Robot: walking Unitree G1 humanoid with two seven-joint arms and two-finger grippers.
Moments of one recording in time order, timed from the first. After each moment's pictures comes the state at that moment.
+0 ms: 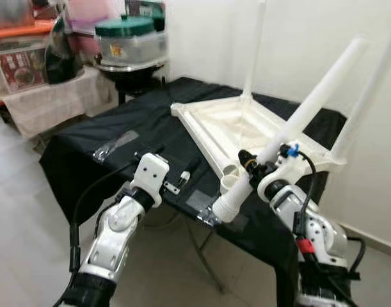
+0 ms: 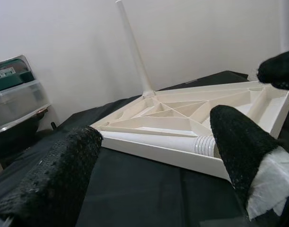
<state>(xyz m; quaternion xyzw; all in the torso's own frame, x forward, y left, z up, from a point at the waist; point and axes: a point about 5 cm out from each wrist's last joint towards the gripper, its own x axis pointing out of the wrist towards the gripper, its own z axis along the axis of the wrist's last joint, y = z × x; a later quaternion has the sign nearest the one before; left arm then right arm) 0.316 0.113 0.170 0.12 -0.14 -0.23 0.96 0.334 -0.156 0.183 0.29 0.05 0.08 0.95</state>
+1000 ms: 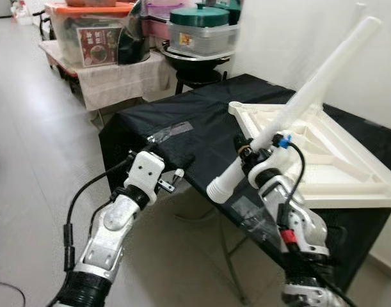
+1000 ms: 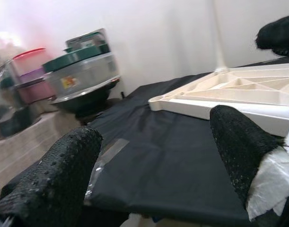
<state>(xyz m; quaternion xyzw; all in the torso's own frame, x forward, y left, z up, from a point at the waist) 0.315 0.115 0.169 0.12 -0.14 -0.21 0.96 0.347 -0.156 0.200 0.25 -0.03 0.04 0.97</state>
